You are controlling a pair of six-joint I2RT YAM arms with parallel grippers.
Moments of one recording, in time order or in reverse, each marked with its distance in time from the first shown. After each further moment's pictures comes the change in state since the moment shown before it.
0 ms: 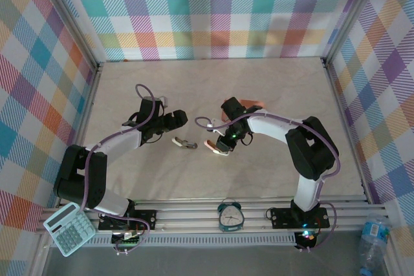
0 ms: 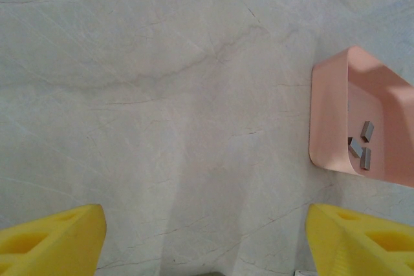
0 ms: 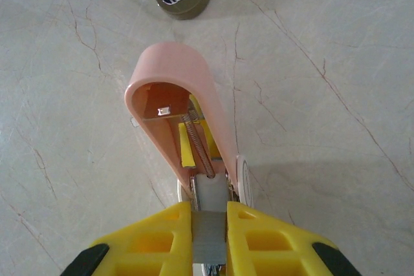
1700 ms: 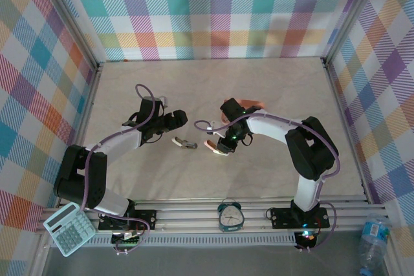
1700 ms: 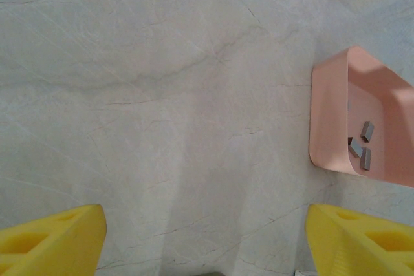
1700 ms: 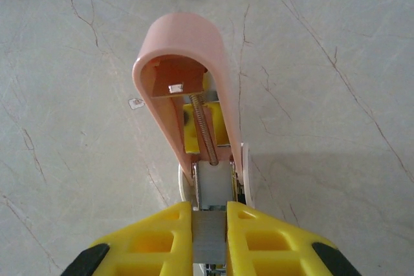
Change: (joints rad) left arm 0.000 0.000 0.000 0.000 0.000 0.000; right arm 0.010 0.000 0.000 -0.025 0.035 -0.061
